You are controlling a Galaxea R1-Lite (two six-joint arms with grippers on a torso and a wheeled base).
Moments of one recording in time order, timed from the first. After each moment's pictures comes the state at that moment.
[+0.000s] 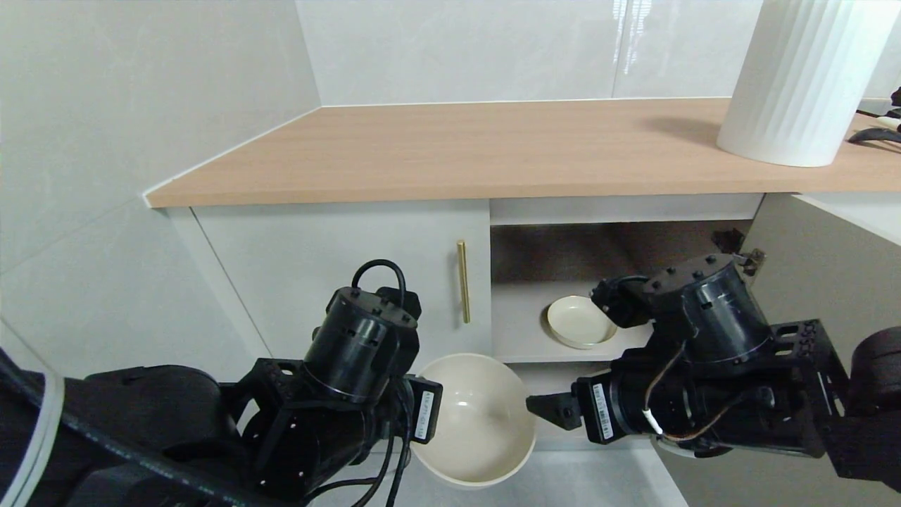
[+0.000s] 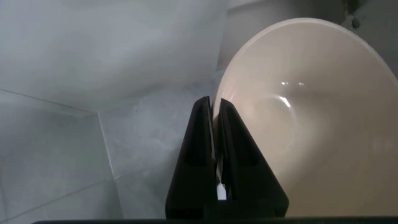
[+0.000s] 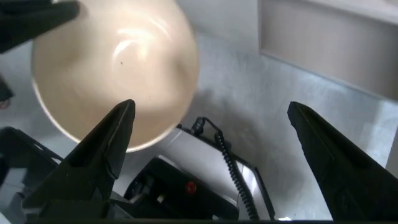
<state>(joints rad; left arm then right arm) -0.79 1.73 -0.82 -0.19 0.38 -0.32 0.79 1.67 -0.89 -0.13 -0.06 0.37</state>
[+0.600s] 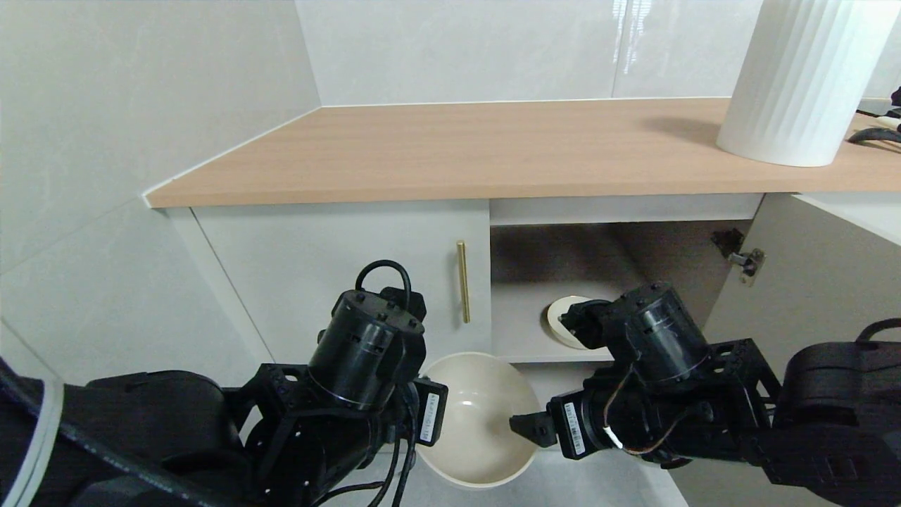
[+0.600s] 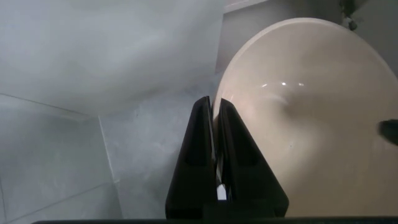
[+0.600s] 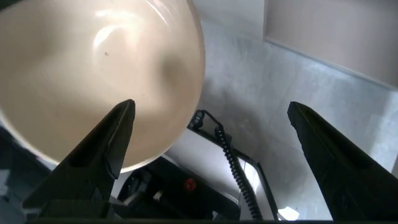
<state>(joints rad) -0.81 1.73 -0.81 -0.20 0.42 -0.32 0.81 1.78 -0.89 -0.17 -0.06 0.38</state>
